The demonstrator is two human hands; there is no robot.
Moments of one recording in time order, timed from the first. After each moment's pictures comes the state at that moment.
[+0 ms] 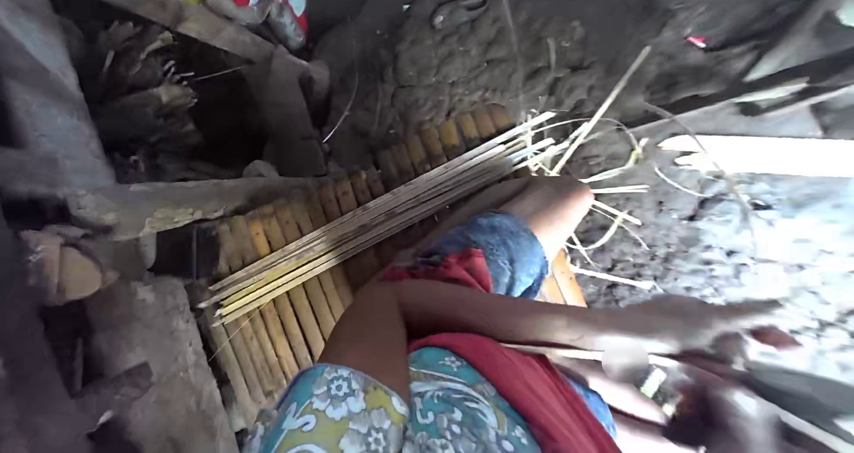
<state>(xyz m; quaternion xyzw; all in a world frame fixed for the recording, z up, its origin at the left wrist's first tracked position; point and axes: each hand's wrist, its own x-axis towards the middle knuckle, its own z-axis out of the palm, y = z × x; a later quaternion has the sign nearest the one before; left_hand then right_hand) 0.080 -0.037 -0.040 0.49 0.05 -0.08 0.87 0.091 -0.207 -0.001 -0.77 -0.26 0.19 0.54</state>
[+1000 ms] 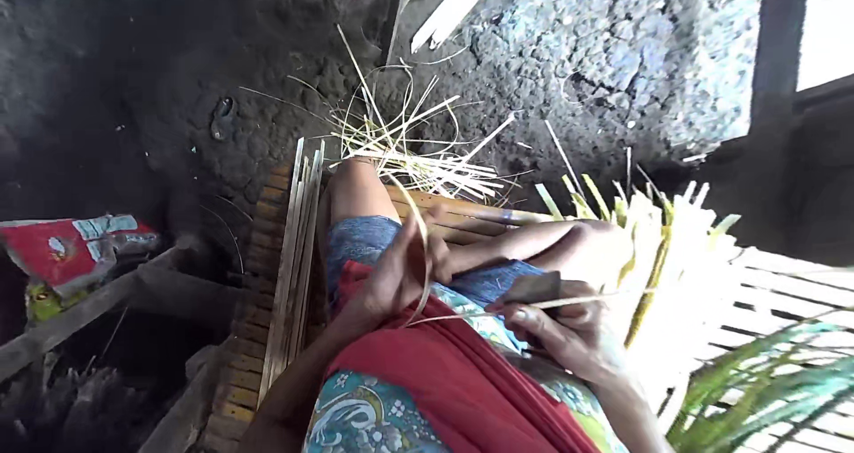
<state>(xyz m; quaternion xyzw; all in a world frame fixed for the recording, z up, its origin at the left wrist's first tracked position) 0.042 -0.020 -0.062 0.32 0.09 -0.29 0.90 0.016 -0.238 -0.010 -0.71 -0.16 0.15 0.67</state>
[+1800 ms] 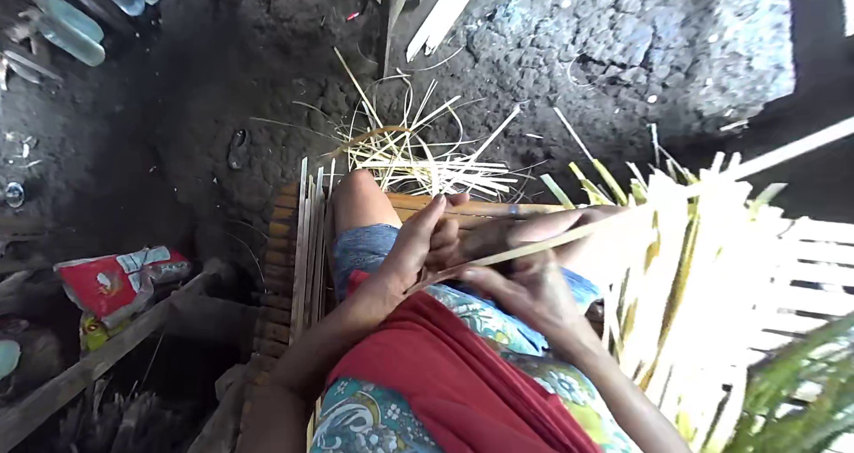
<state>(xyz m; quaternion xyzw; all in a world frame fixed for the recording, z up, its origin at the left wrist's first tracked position) 0.071 -0.035 -0.021 0.46 0.08 -0.33 0.82 0.040 -0.208 -0.024 -0.73 -0.10 0.08 0.67</state>
